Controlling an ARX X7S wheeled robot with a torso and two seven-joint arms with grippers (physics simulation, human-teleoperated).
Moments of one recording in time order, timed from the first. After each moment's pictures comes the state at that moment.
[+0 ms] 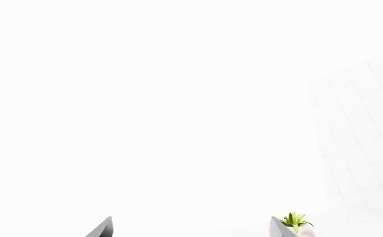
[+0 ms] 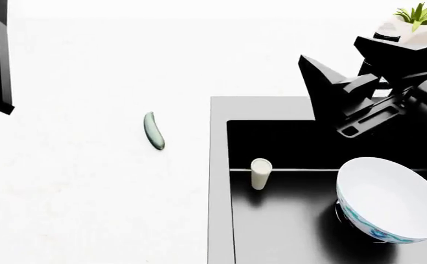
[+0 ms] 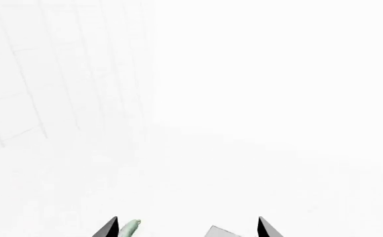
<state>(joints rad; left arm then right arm) -0.87 -1.01 -0.27 0.82 -1.81 -0.66 -0.58 1.04 0.72 0.20 -0.58 1.85 1.28 0.65</state>
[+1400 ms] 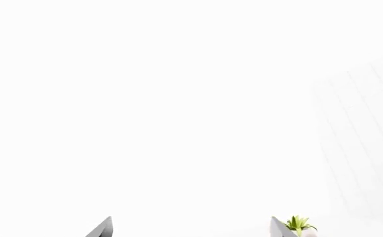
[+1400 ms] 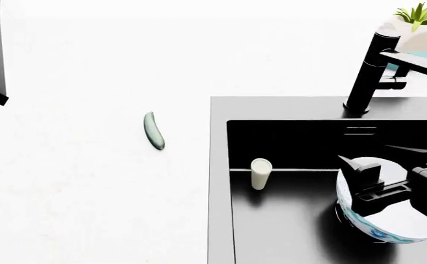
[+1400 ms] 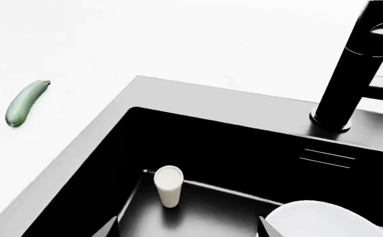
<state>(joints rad) -0.89 -1.01 -0.26 0.81 -1.80 -0.66 -0.58 0.55 0.93 0.34 -0.51 1.70 1.39 0.51</state>
